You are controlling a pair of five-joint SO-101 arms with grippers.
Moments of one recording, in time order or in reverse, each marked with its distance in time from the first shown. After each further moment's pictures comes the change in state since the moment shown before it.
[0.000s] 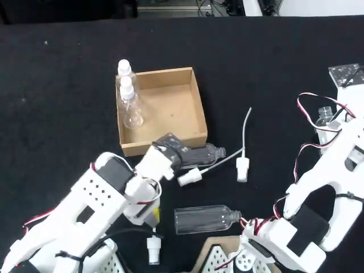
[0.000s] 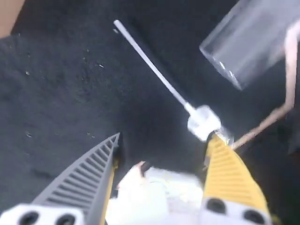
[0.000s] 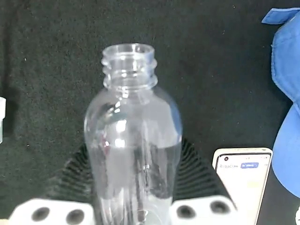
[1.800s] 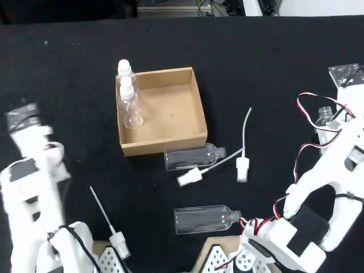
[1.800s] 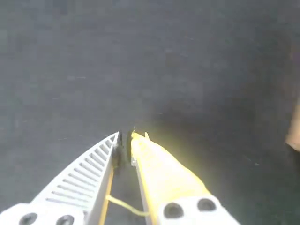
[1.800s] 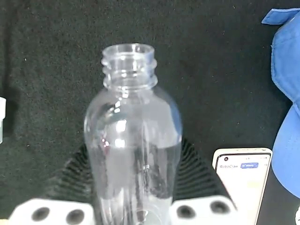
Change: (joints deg) left arm -64.6 -0.1 14.7 -35.2 3.6; right arm 0.0 0.0 0.0 0.0 0.0
